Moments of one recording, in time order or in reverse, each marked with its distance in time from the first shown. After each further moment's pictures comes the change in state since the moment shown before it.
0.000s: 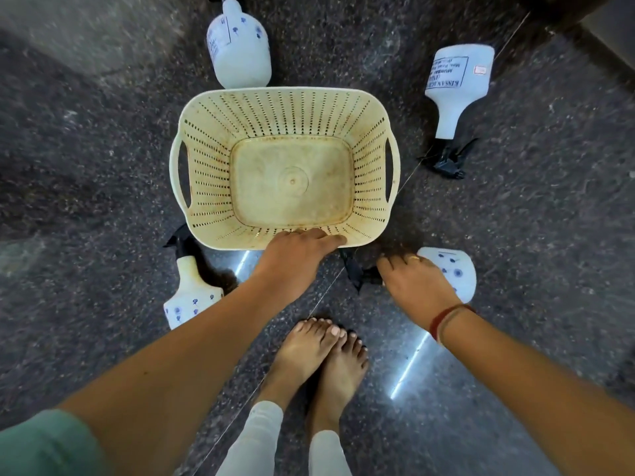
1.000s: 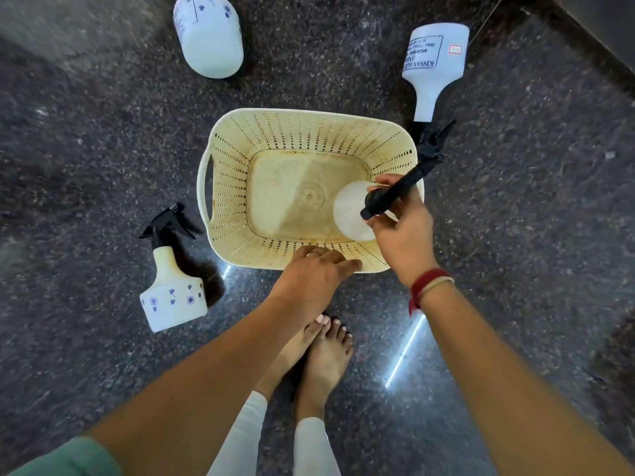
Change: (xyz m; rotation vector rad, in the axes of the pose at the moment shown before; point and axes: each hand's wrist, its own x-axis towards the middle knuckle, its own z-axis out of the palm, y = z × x) left_hand -0.009 0.062 0.032 -0.044 -0.084 0.113; right_hand 0.023 0.011 -0.015 1.534 0.641 0.520
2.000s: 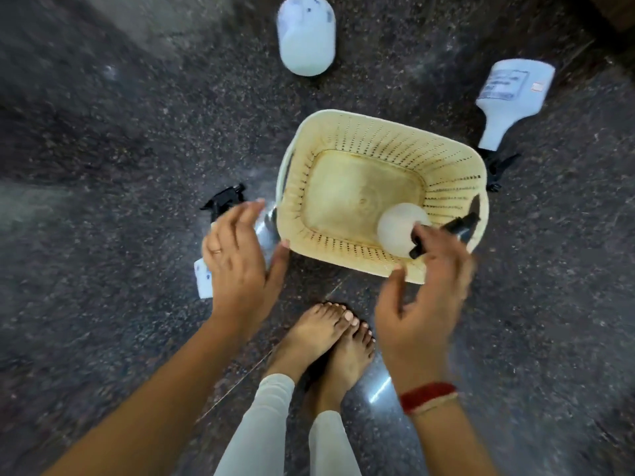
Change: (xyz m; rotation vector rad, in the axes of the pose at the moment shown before) left_hand -0.114 -0.069 -0.018 -0.295 0.786 -0.693; right_hand -0.111 -0.067 0.044 -0.248 0.170 -0.368
